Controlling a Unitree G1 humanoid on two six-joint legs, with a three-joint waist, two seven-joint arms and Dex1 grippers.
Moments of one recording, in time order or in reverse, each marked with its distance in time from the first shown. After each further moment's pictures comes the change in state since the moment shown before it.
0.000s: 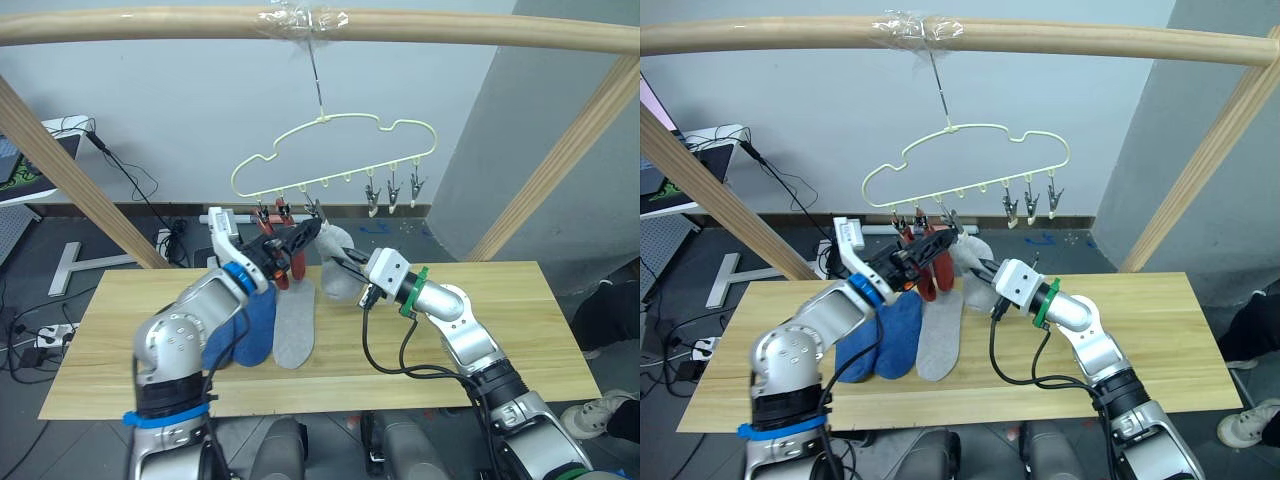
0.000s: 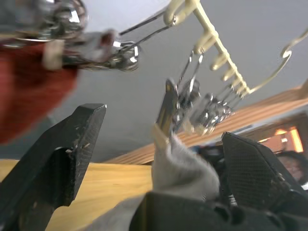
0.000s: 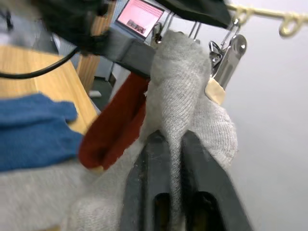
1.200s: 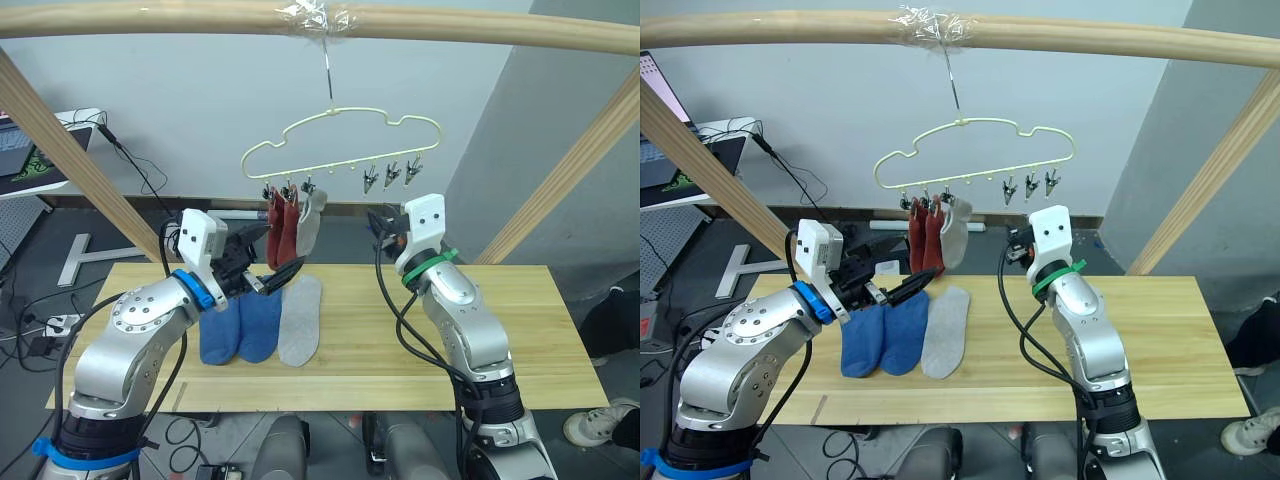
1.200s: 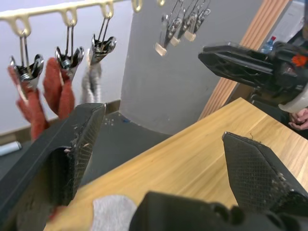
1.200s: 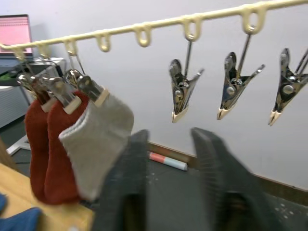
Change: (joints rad) left arm 0.154 0.350 -0.208 -0.171 0.472 -0.420 -0.365; right arm 0.035 0.201 -0.201 -0.440 0.097 0.726 -0.432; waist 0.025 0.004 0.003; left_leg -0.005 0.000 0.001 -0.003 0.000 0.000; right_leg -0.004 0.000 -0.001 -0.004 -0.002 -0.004
